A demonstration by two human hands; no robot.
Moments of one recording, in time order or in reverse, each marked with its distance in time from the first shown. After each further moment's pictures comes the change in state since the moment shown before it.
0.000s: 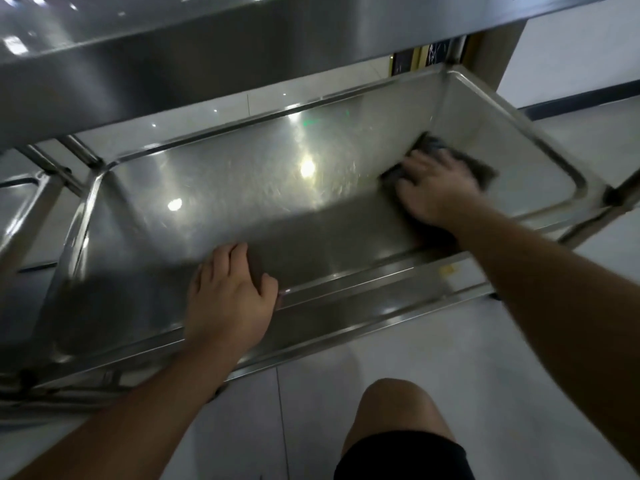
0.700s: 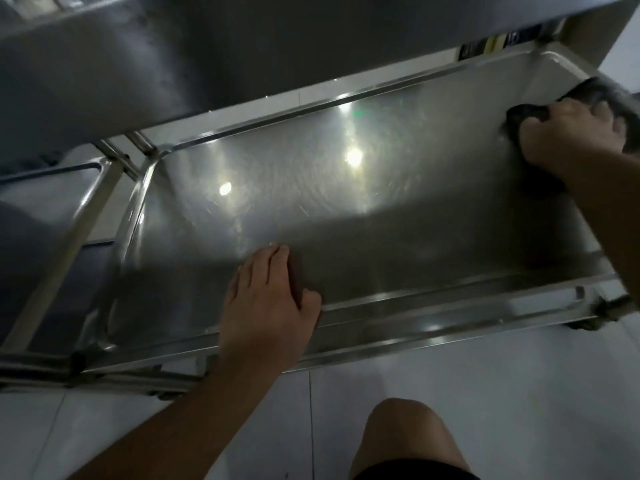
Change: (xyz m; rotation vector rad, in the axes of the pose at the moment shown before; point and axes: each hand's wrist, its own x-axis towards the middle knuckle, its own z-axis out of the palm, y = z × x) left_hand -0.001 -0.006 0.003 -0.001 -0.010 0.008; right_hand 0.107 0.055 -0.025 0.073 0.099 0.366
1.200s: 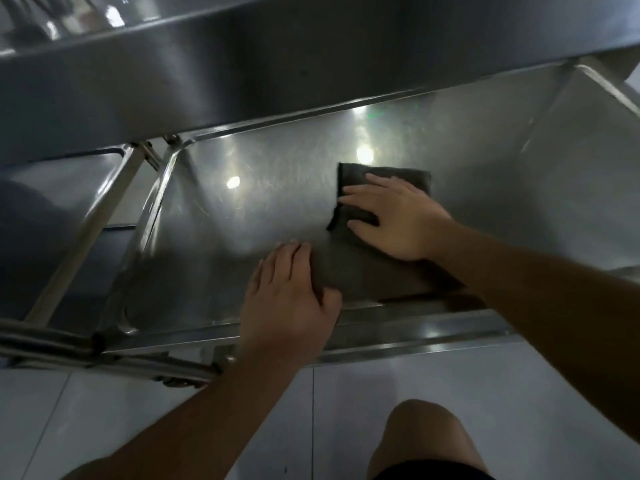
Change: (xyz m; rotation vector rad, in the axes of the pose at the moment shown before) left_hand -0.002 -0.001 0.002 -0.053 0.040 0.017; right_hand -0.162 -0.151 0.063 0.004 -0.253 -1.004
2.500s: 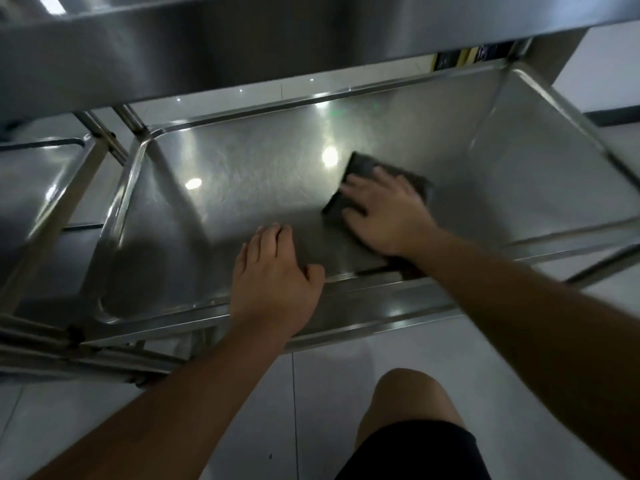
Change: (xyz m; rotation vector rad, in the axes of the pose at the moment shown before) left_hand 0.001 0.002 -0.001 -0.007 0.054 0.007; right_hand -0.043 -0.021 0.001 -0.052 0.062 0.314
